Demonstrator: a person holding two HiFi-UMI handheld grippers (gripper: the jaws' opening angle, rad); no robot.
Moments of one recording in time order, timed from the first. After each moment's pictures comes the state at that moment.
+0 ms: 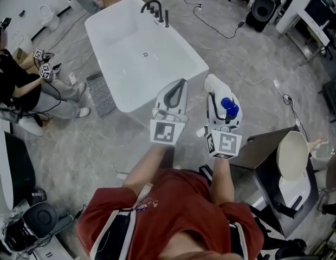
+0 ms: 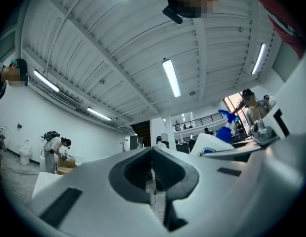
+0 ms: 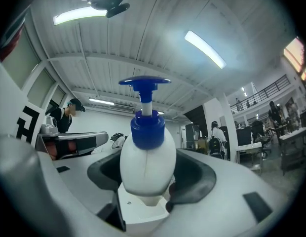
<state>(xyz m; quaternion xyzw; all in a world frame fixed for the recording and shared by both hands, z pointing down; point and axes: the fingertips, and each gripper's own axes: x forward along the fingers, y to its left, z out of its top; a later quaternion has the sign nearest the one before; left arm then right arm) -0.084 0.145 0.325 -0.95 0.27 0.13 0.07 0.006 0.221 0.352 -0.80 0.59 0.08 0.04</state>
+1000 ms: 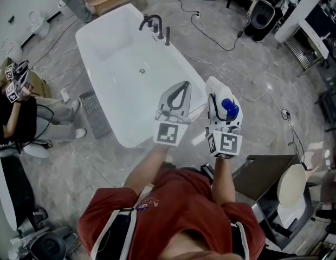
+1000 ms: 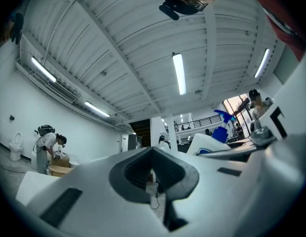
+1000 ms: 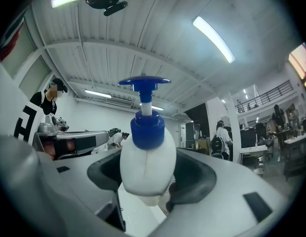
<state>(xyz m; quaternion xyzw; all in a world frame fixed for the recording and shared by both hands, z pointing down) -0.012 -0.073 0.325 -0.96 0.24 0.13 0.06 0.072 0.001 0.348 -0.81 0.58 0.08 0.01</state>
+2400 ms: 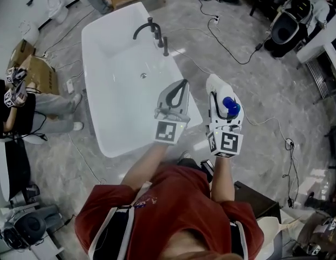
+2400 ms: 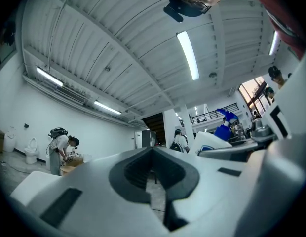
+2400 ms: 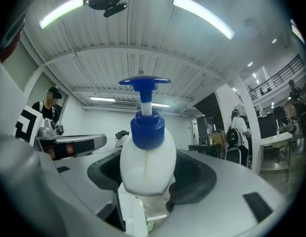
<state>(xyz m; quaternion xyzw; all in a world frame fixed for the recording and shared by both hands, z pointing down) 0.188 -0.171 0.343 -0.93 0.34 0.11 0.06 0.290 -0.110 0.366 -0.76 0.65 0.05 0.04</state>
